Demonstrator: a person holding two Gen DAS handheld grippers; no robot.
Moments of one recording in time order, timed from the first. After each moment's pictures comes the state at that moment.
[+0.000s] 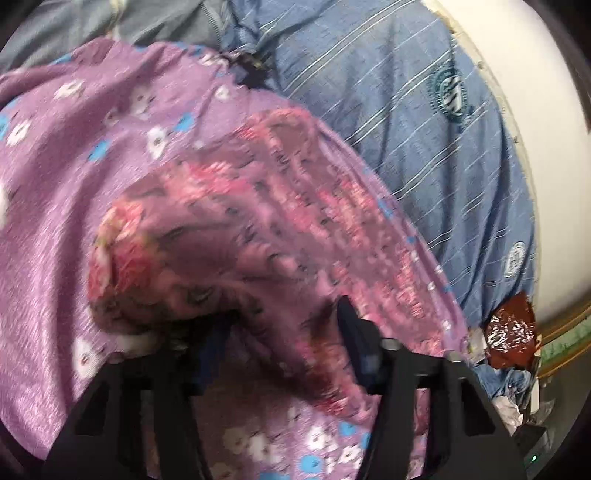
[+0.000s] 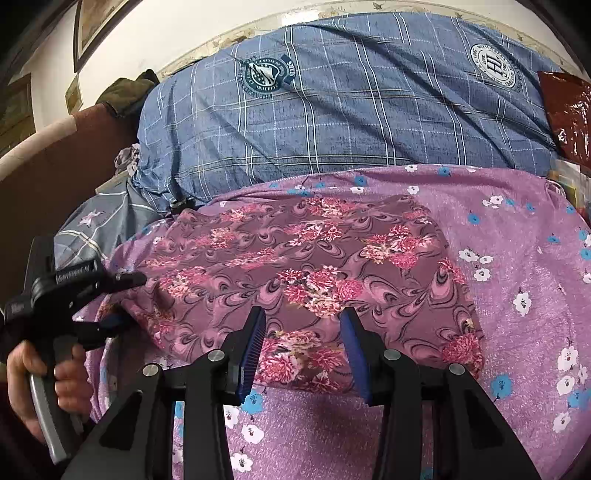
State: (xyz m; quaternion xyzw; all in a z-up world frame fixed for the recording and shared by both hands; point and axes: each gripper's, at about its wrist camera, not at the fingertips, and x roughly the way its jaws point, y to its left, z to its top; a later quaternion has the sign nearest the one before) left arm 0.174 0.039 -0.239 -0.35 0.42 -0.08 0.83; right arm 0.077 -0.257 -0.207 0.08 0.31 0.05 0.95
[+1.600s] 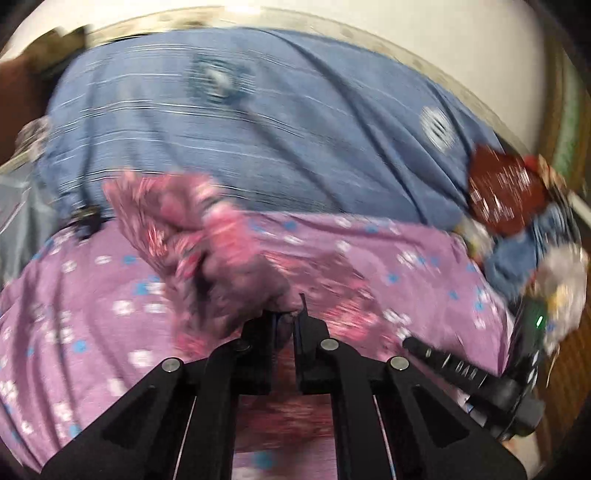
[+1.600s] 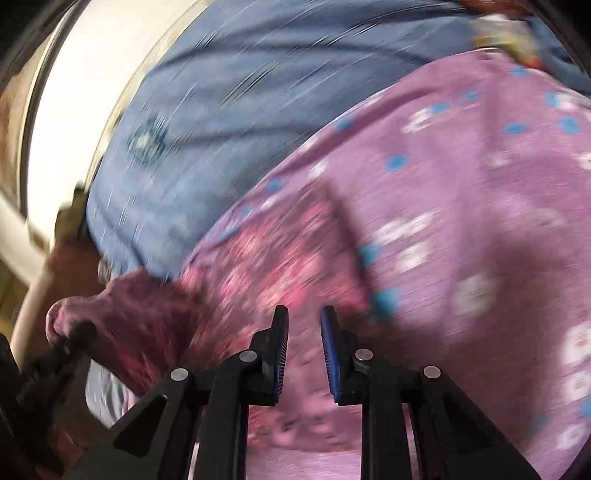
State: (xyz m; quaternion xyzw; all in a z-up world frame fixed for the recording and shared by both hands) left arm 0.151 -0.182 -0.111 -0.01 0.32 -0.19 0.93; right arm 0.104 -0.419 -0.216 0.36 0.32 0.01 0.88
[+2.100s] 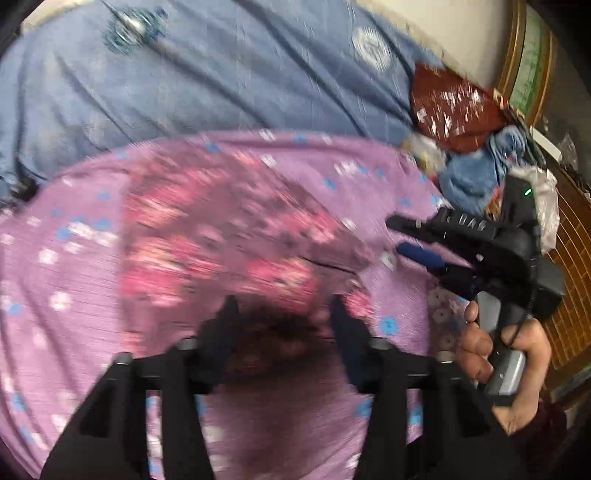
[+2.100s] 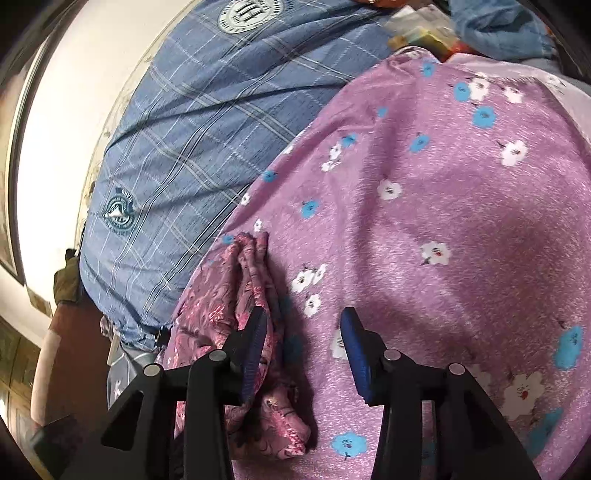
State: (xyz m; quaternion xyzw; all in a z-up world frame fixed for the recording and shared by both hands) left arm 0.105 -0.194 -0.154 0.03 0.37 -0.28 0.88; right arm 0.083 -0.485 -0.224 0.42 0.30 -0.03 0.86
